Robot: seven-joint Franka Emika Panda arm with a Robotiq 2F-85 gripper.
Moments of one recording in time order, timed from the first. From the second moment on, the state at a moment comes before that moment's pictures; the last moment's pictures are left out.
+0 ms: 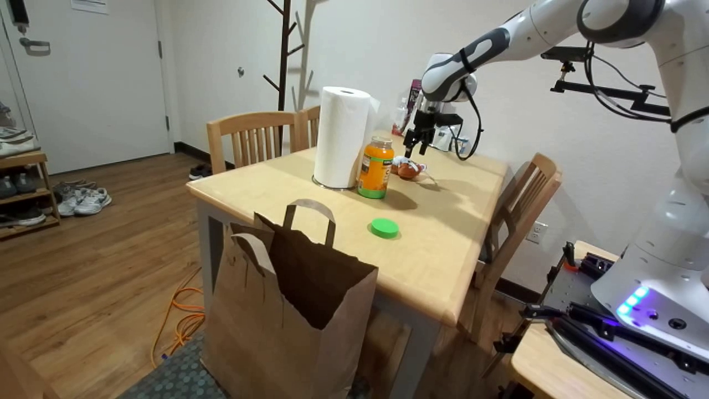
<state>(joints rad) -0.12 0.61 -0.10 -1.68 0.07 2.34 -0.18</state>
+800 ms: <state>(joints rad) -0.11 0.62 -0.08 -1.69 0.14 2.38 0.12</state>
